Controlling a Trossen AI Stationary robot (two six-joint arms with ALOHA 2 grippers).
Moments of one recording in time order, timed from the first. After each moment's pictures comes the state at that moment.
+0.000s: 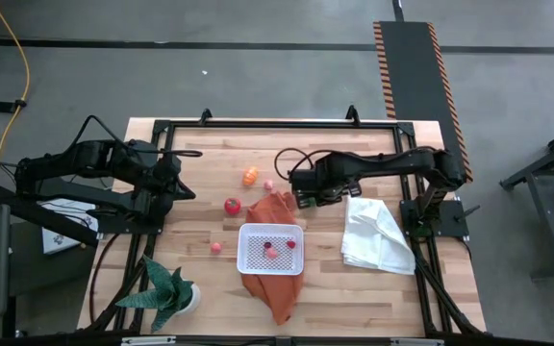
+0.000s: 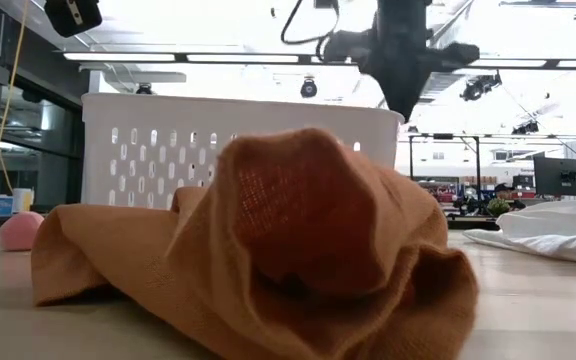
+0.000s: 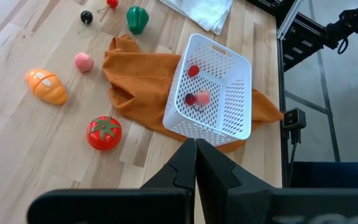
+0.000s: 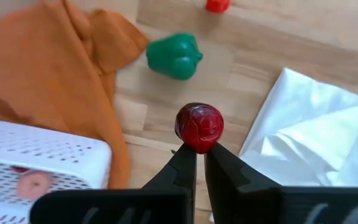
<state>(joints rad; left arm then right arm) 0.14 0.73 1.05 -1.05 0.14 -0.39 0.00 1.80 1.64 -1.37 0.08 1.33</state>
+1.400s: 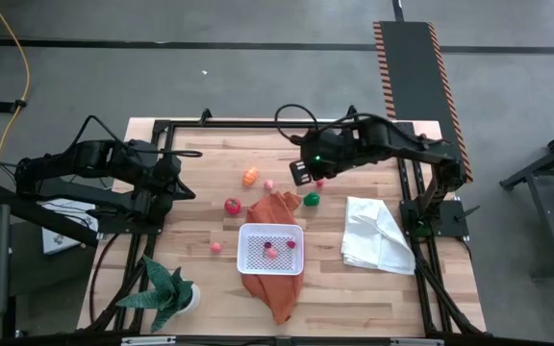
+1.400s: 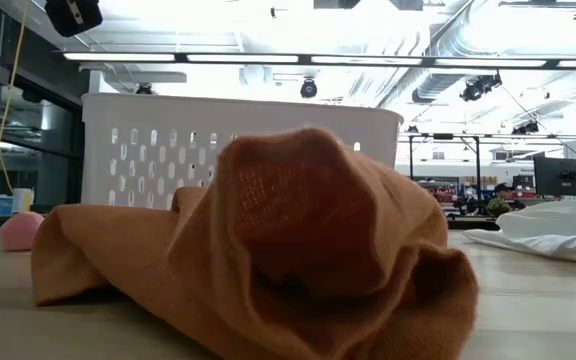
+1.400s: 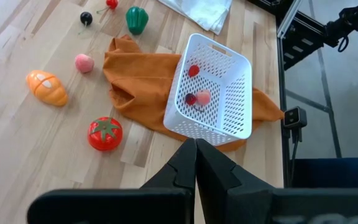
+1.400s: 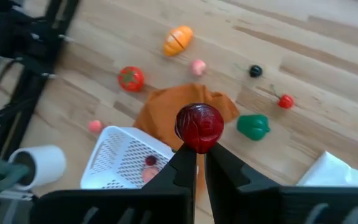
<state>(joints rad) 0.14 0.73 1.05 -1.05 0.14 -0.38 0.01 1.80 2.21 -1.50 0.20 1.09</state>
